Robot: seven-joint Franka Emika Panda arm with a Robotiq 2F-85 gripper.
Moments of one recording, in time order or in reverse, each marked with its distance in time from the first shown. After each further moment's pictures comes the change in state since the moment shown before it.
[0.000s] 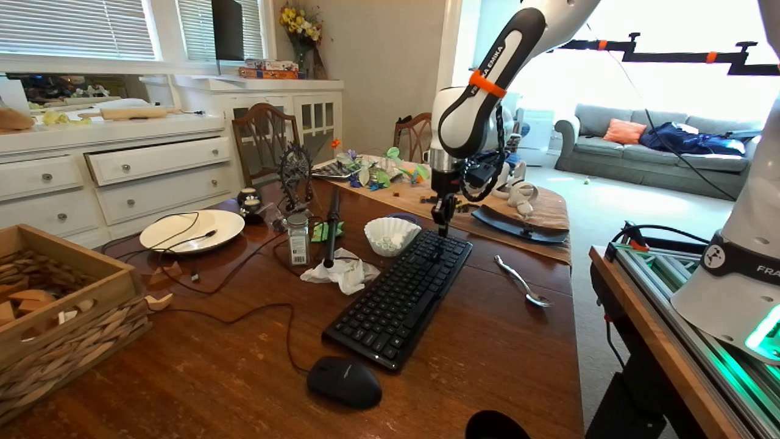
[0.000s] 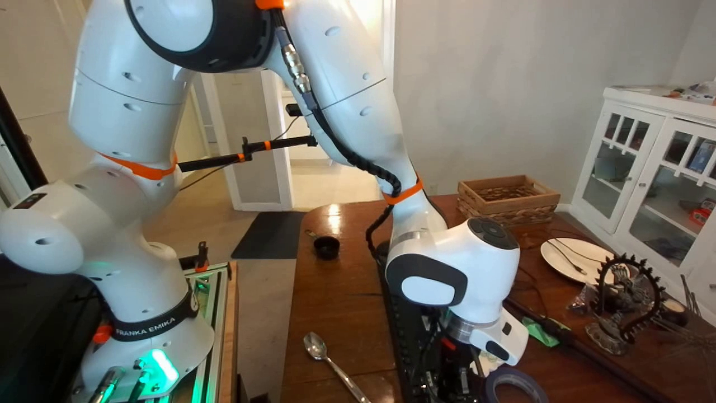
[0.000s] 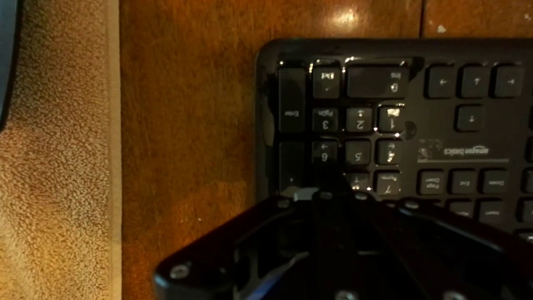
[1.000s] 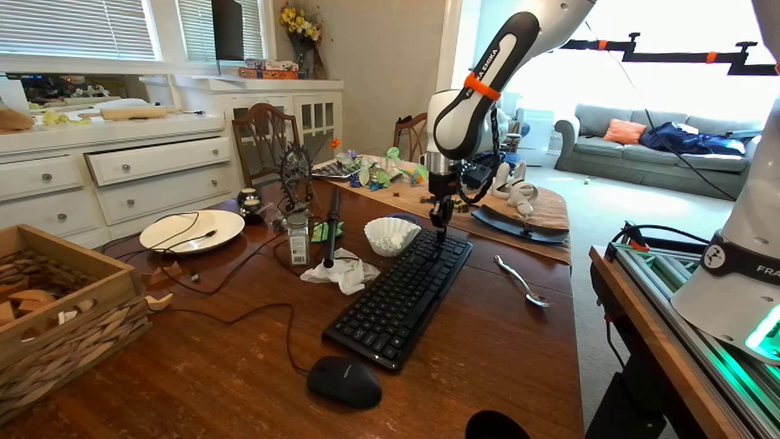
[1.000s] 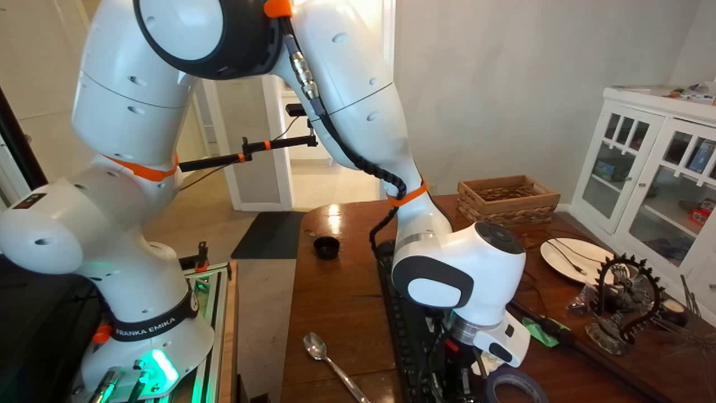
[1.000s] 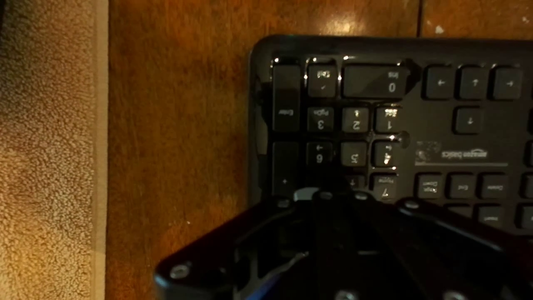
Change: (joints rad) arm -0.005 0.026 0.009 0.035 0.000 -0.039 -0.015
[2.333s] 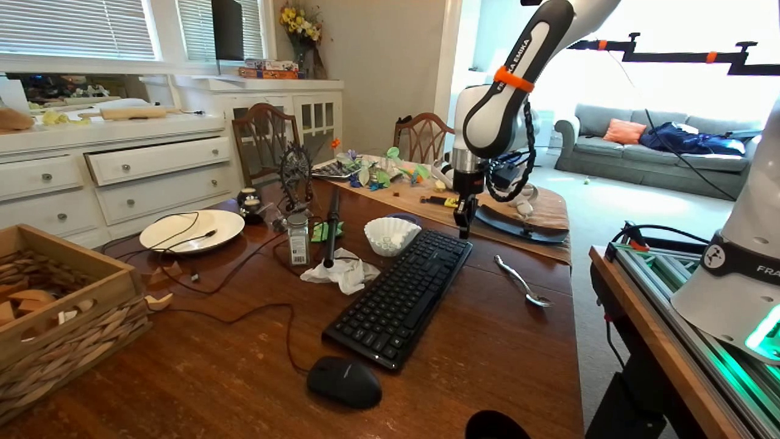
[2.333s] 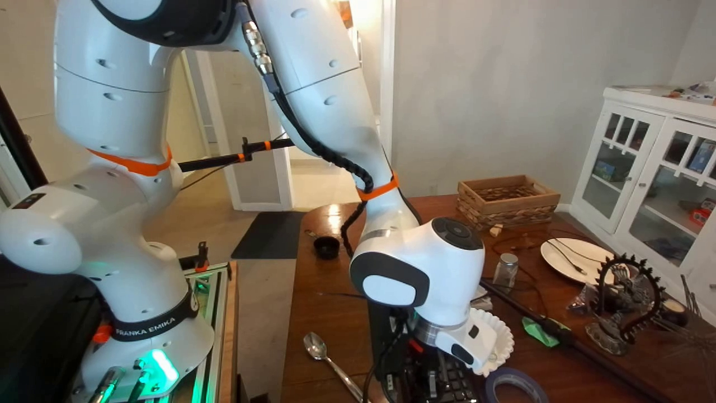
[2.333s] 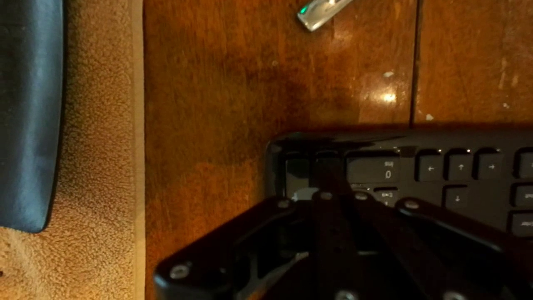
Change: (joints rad) arm -0.009 -0.135 -0.020 -0.217 0.002 0.107 -0.004
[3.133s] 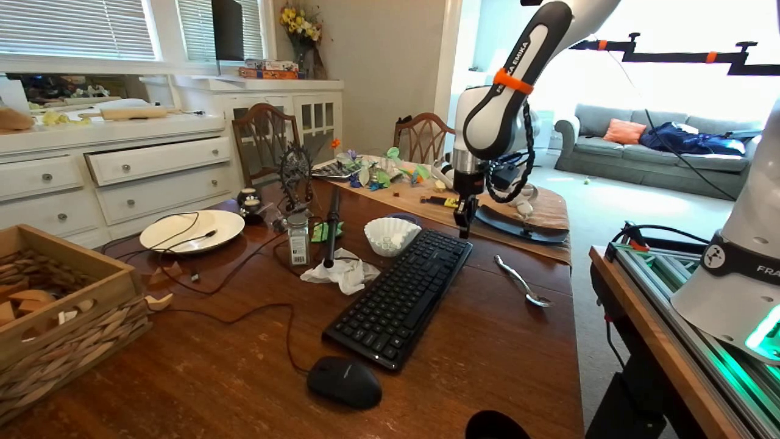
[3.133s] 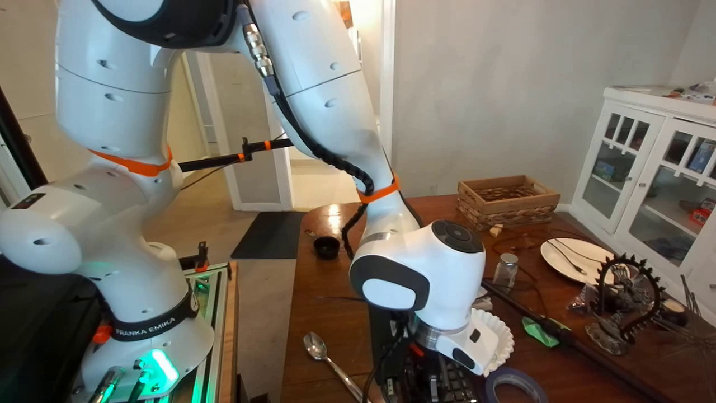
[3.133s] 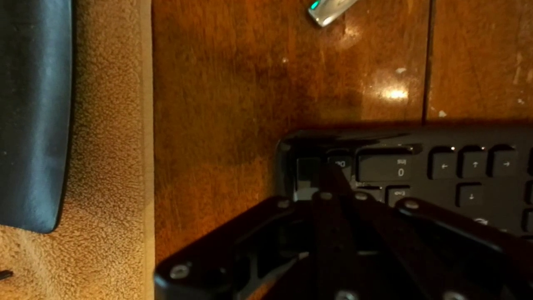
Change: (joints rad) arm -0.002 0.010 -0.008 0.004 0.000 0.013 0.000
